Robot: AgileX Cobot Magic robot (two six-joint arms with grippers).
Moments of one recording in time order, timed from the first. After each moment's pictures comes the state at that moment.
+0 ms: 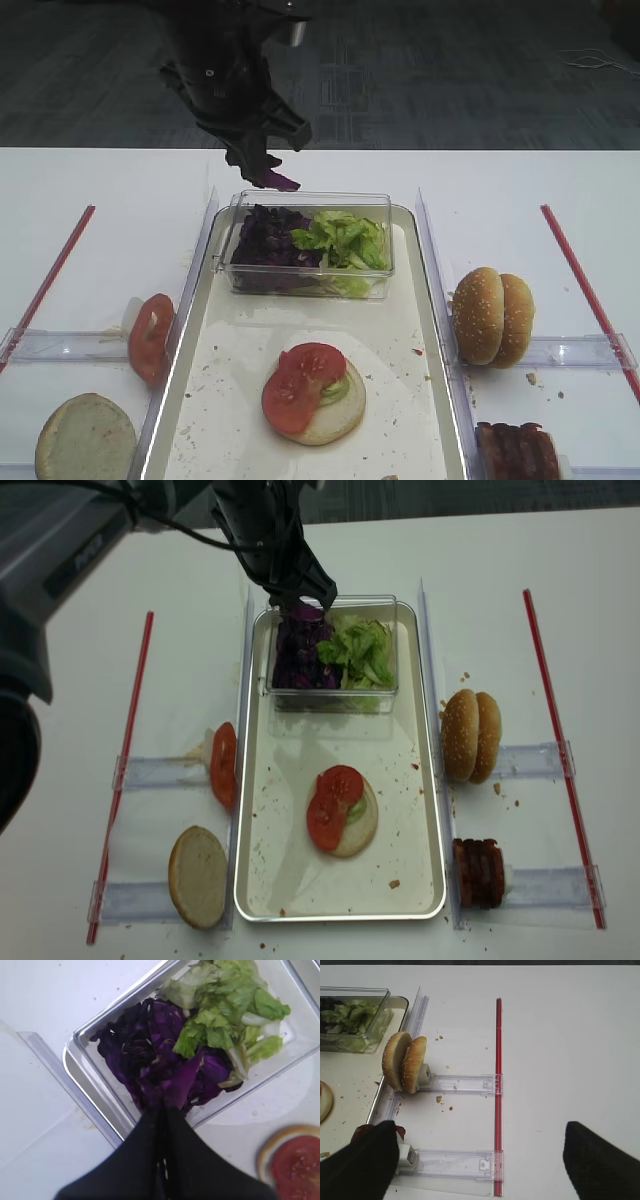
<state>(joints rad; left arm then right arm) -0.50 1.95 -1.81 0.02 1.16 0.11 0.02 -0.02 -0.48 0.04 1.11 -0.01</state>
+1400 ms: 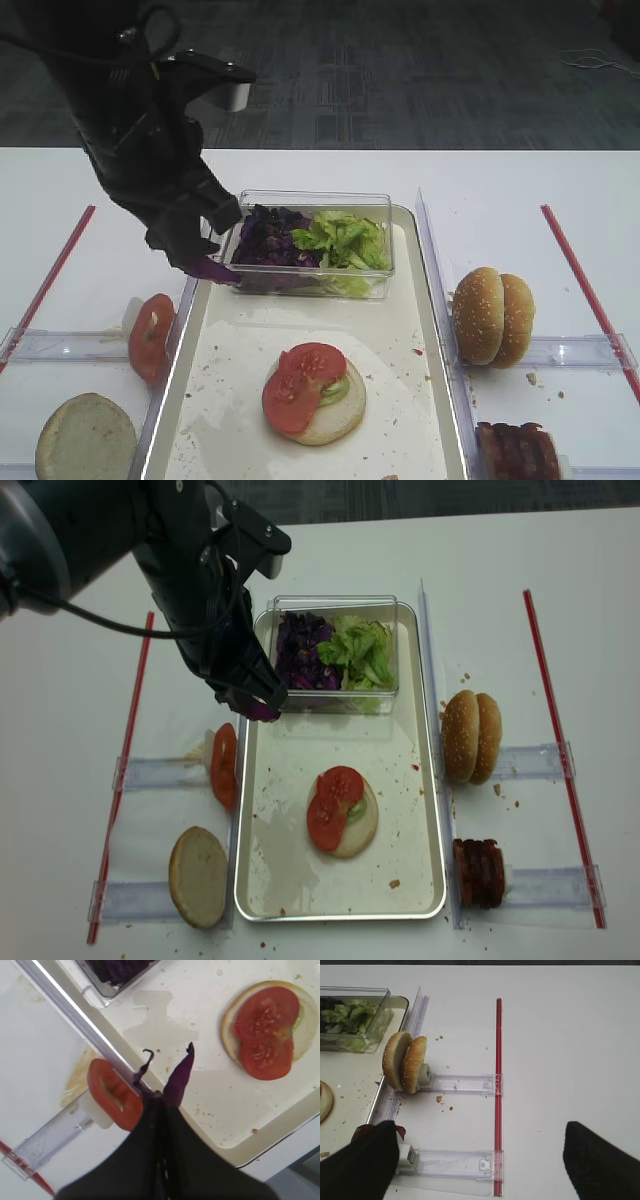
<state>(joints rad) -0.50 1.66 -1.40 -0.03 1.23 0.15 0.02 -0.02 -0.48 0.04 1.11 -0.01</state>
